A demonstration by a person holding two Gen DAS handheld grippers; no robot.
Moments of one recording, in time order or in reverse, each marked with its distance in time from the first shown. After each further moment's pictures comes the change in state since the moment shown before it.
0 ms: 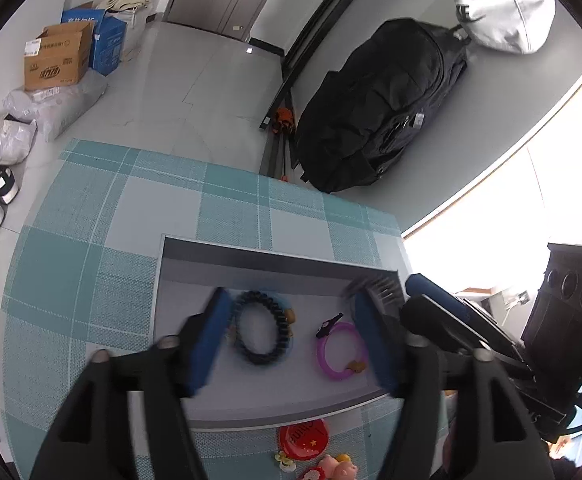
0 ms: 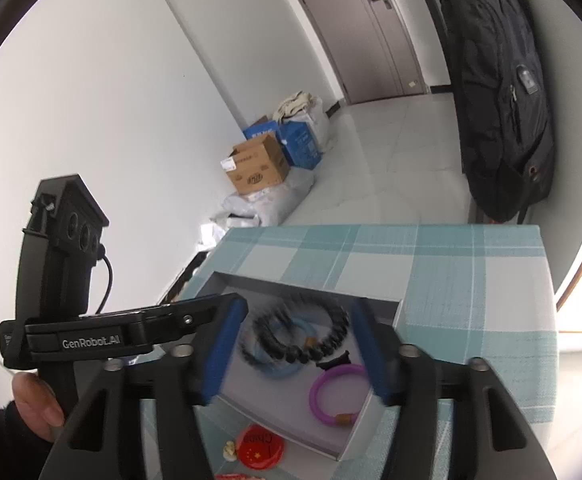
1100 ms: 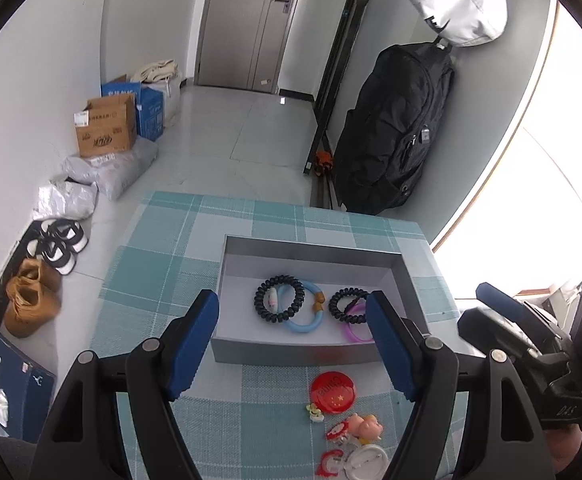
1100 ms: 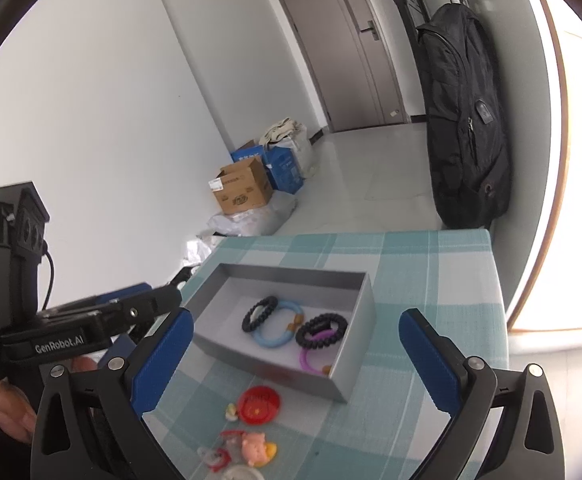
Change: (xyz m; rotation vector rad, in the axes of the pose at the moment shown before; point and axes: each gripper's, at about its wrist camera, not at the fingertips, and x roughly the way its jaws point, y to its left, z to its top) left arm -0.060 -0.041 -0.044 0.144 -0.179 0.265; right arm -0.063 0.018 -0.033 -0.037 -0.081 -0.093
